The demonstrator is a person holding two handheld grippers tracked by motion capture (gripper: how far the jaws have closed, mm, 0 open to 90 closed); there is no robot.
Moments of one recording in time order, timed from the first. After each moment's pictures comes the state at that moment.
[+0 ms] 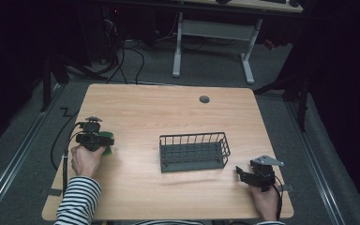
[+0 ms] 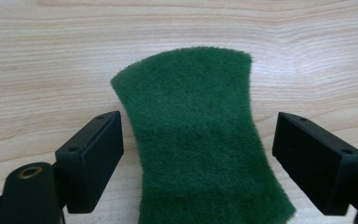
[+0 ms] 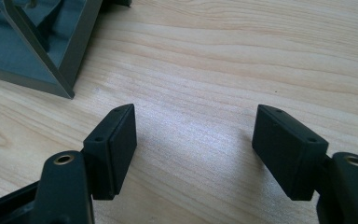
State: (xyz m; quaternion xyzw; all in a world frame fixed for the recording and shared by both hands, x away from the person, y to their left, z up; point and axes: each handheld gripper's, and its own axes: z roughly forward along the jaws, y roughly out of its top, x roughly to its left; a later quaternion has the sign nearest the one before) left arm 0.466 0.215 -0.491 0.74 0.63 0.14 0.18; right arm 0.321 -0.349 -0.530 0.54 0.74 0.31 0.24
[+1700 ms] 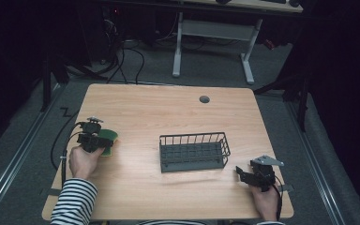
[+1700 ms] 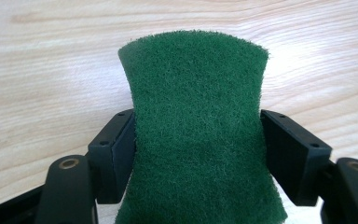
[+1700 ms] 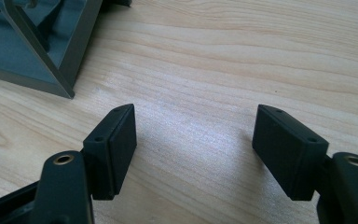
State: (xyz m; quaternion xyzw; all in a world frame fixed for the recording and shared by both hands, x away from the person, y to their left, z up) left arm 0.457 0.212 -0.480 0.77 0.59 0.13 0.21; right arm 0.321 -0.348 -0.530 0.54 0.74 0.31 0.24
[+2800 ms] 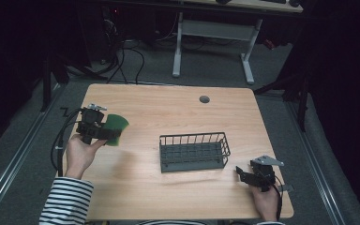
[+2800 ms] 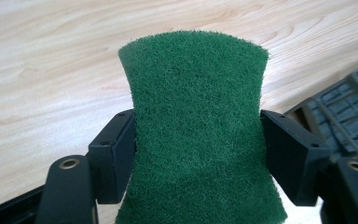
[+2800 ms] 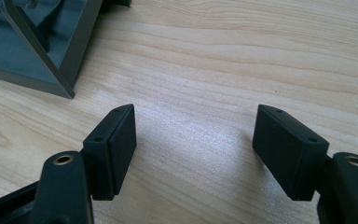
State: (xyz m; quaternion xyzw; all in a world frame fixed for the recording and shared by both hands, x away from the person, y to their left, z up) left arm 0.430 0.188 -0.390 0.80 0.49 0.13 0.32; right arm 0.320 -0.349 -0.530 0.54 0.74 0.31 0.24
